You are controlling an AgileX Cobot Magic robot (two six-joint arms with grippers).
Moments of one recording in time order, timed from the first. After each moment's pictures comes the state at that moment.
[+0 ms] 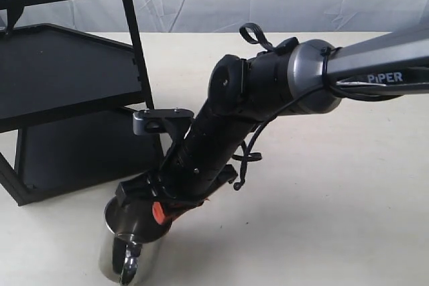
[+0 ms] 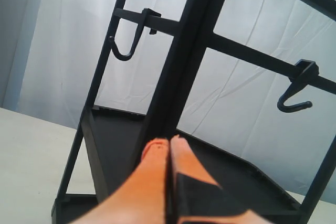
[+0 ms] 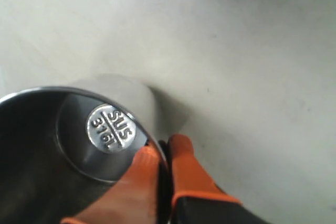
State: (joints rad) left arm -0.06 0.00 -0.02 -0.13 -0.05 -0.24; right arm 0.69 1.95 -1.18 0.74 0.77 -0.25
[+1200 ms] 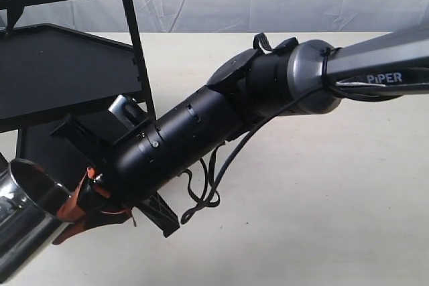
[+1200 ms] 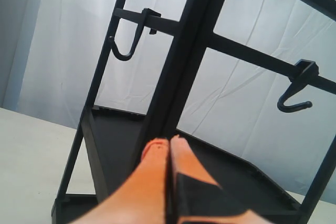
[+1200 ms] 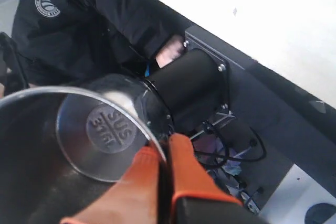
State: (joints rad) left arm -0.06 0.00 -0.02 -0.13 -0.05 -0.24; right arm 0.69 1.95 -1.18 1.47 1.08 -0.18
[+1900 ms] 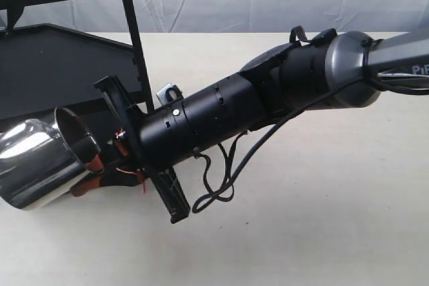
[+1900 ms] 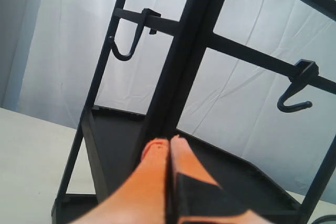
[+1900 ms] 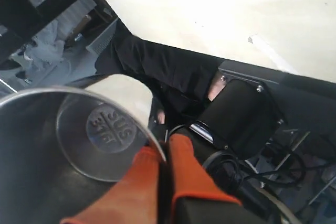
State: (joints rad) left arm -0.06 0.00 -0.02 -0.13 -0.05 -0.24; right arm 0.62 1.88 -1.09 1.58 0.96 0.10
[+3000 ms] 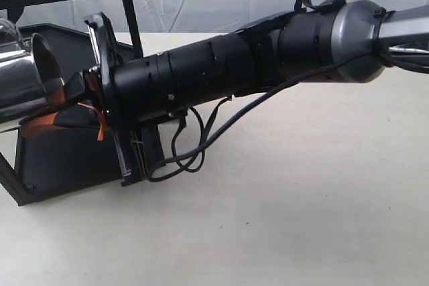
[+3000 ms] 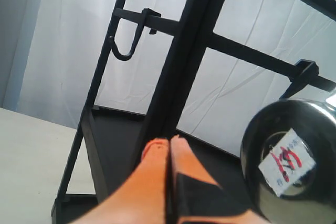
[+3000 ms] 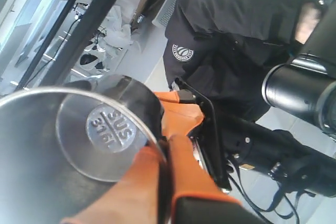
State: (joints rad) left arm -0.06 0.00 -0.02 -0.13 -0.05 -0.24; right arm 0.62 1.85 -1.20 1.73 1.00 0.42
